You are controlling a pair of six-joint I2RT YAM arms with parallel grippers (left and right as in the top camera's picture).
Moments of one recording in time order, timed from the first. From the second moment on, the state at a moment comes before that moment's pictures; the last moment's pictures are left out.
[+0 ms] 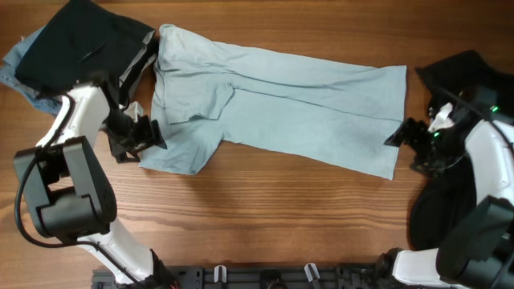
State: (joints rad) left arm 0.22 1.93 1.27 -1.08 0.21 -0.14; right arm -0.40 1.59 1.06 -1.02 -0.34 0.24
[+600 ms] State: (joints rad) left arm 0.22 1.90 1.15 -0.95 0.20 -0.18; right arm -0.40 1.60 0.75 -0.53 -0.38 0.43
